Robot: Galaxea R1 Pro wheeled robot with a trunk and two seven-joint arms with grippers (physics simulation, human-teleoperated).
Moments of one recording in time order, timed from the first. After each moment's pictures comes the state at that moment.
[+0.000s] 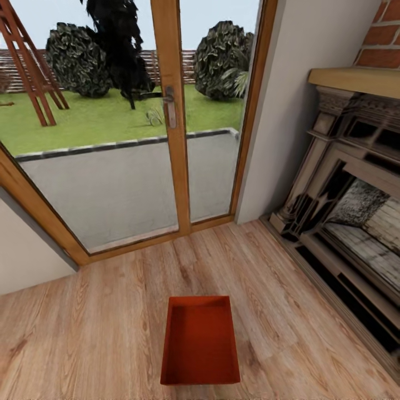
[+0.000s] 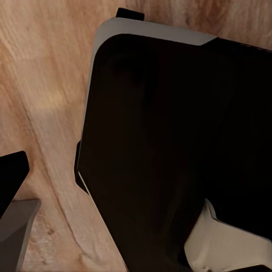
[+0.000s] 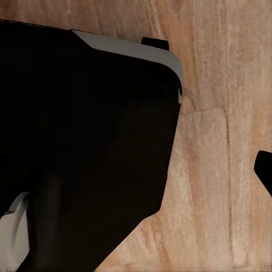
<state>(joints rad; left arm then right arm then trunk) -0.23 -0.01 -0.02 -0.01 0.25 -0.07 -0.01 -0.24 0.06 0.56 0.03 -0.41 -0.14 -0.10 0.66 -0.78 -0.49</state>
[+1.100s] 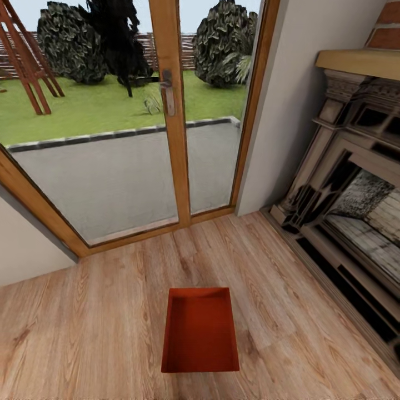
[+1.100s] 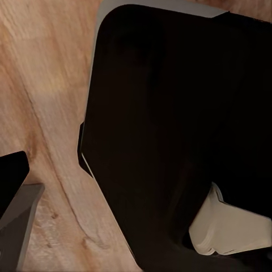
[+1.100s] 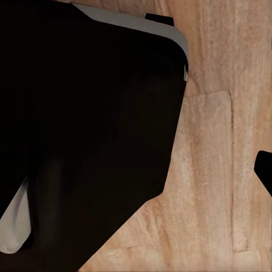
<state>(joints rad) -0.23 -0.01 -0.02 -0.01 0.25 -0.07 -0.01 -0.24 0.06 0.56 0.03 -0.41 -0.14 -0.10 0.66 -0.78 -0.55</state>
